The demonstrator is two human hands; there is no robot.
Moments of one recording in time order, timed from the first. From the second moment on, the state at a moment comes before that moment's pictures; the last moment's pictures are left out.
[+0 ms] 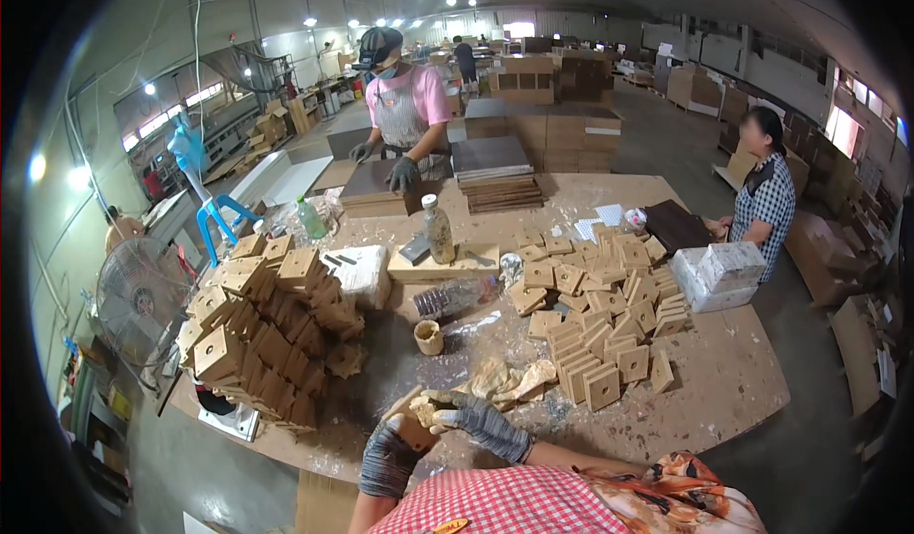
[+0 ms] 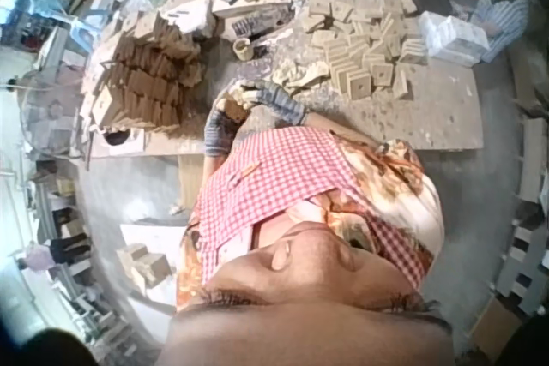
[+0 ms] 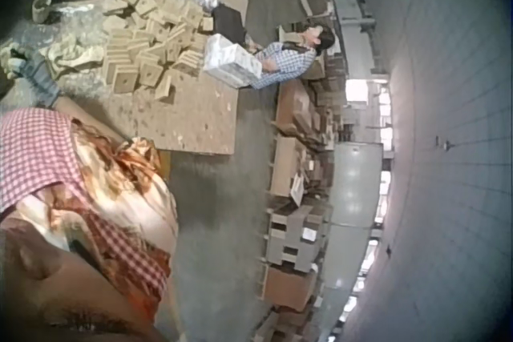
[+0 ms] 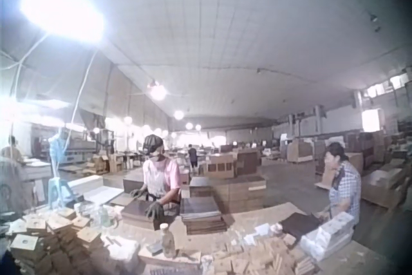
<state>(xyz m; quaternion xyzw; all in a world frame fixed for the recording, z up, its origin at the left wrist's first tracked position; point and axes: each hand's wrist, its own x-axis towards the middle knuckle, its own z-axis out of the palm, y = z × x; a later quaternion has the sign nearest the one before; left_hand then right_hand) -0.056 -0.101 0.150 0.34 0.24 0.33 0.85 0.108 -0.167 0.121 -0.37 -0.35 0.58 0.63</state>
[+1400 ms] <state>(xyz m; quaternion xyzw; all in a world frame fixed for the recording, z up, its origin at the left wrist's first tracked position) -0.047 -0.094 0.177 0.41 0.33 0.29 0.80 0.161 -0.158 0.174 -0.59 -0.53 0.20 0.58</state>
